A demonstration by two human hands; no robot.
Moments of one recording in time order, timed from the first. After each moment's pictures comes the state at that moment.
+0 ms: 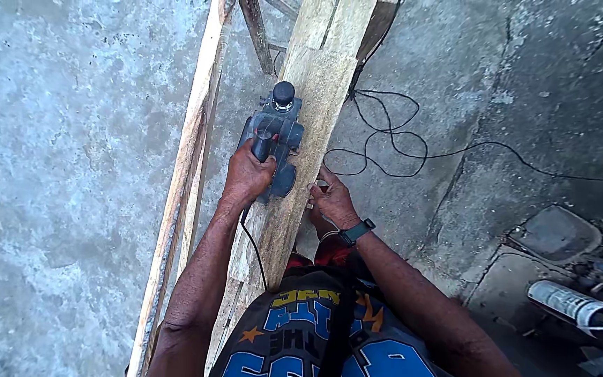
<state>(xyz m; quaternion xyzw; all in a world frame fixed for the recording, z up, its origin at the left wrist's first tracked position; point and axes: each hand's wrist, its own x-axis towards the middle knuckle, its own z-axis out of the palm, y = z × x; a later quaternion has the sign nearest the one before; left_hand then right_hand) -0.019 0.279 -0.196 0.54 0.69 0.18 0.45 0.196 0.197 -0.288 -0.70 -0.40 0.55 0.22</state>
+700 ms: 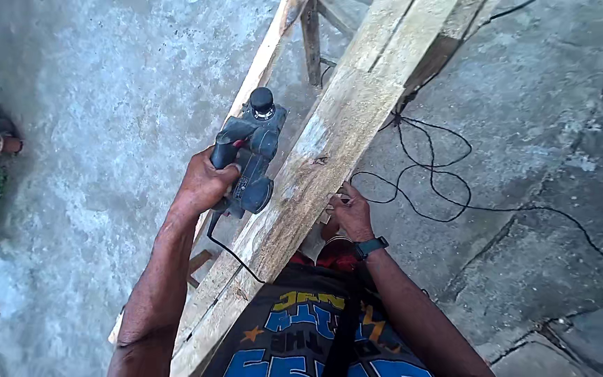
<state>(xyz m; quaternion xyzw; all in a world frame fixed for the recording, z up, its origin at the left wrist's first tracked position) -0.106 0.225 -0.090 0.46 0.72 0.24 0.45 0.200 0.207 -0.284 -0.68 -0.39 0.57 0.24</state>
